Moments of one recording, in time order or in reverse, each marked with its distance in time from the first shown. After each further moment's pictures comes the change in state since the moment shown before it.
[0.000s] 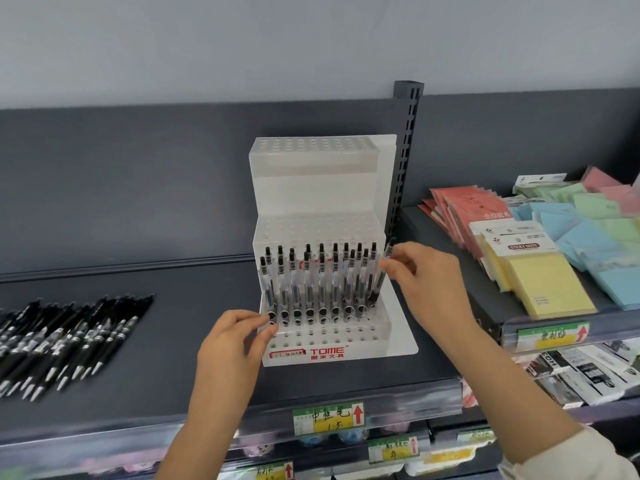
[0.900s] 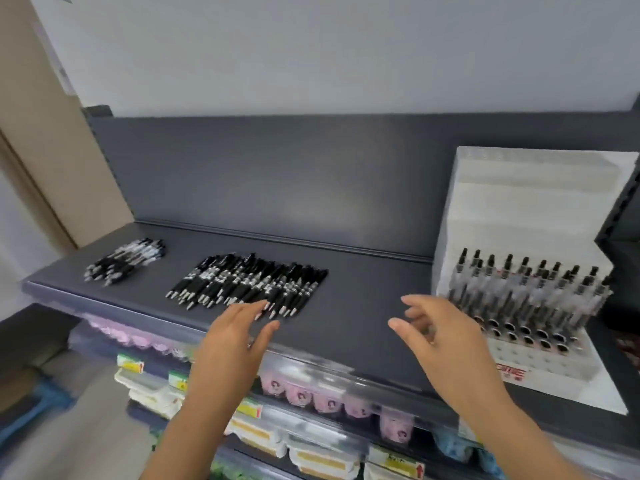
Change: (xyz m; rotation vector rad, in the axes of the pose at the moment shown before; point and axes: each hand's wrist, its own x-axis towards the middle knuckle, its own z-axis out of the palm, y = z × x) left_hand -0.062 -0.105 -0.173 0.375 0.199 -0.166; right_hand -0.088 -0.123 0.100 0.209 -0.423 -0.158
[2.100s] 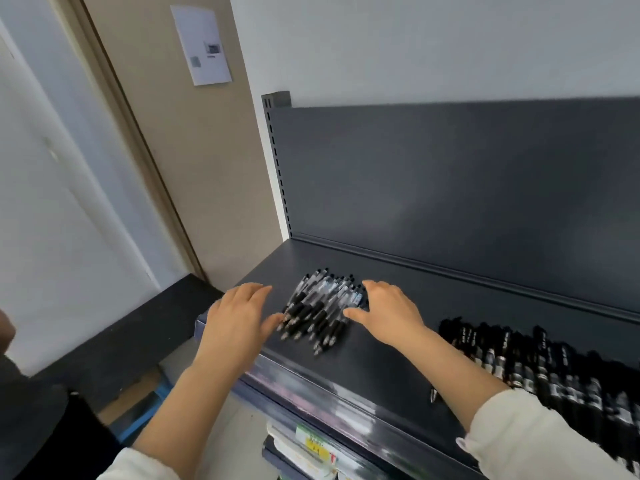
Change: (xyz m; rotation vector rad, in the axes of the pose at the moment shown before) left_hand 0.210 -0.453 -0.139 0.494 -0.139 -0.036; right_hand 0.243 -0.289 0.463 -0.358 -0.534 -0.096
